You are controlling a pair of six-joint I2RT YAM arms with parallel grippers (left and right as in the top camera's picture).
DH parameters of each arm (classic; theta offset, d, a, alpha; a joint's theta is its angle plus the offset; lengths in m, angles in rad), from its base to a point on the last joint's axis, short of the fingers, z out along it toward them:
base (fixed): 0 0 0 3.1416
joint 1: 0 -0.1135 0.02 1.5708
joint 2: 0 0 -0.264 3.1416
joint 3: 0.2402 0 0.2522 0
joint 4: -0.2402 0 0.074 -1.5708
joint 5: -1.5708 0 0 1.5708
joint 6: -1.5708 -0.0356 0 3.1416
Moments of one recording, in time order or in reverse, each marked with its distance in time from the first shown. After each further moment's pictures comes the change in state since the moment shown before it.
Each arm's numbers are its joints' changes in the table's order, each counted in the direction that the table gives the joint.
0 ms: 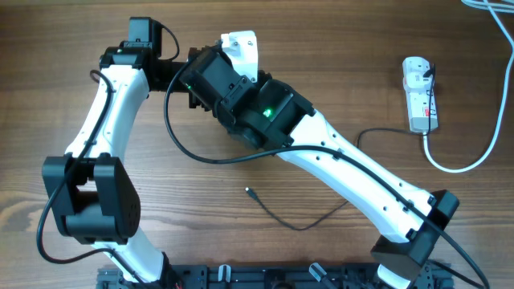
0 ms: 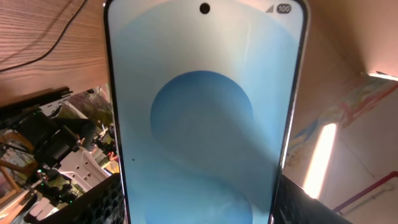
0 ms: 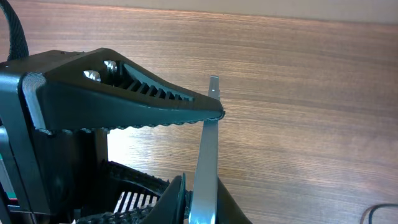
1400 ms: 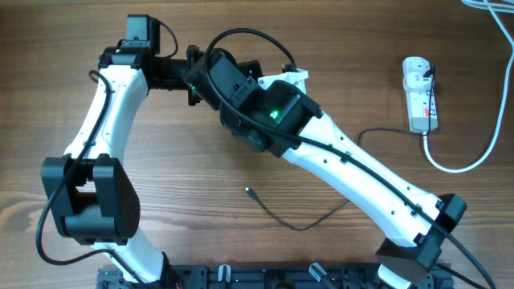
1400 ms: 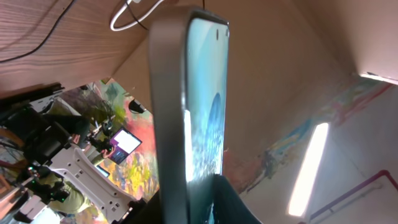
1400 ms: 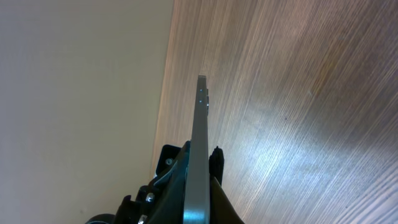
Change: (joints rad) left arm -0.003 -0.004 0.000 0.050 -0.016 0.074; right arm 0.002 -0.026 -0.001 -0.019 -0.013 -1.416
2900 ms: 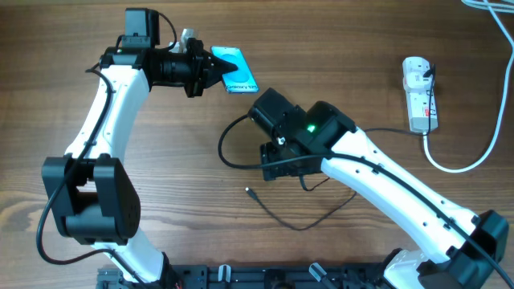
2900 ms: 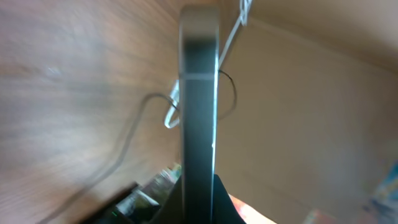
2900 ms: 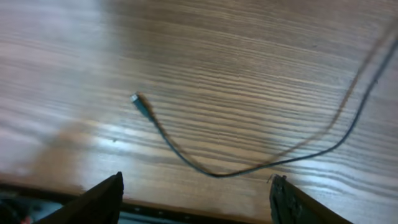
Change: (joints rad) left arm 0.003 0.000 0.000 0.172 0.333 -0.216; right arm 0.119 -0.235 -0.523 -0.220 0.515 1.402
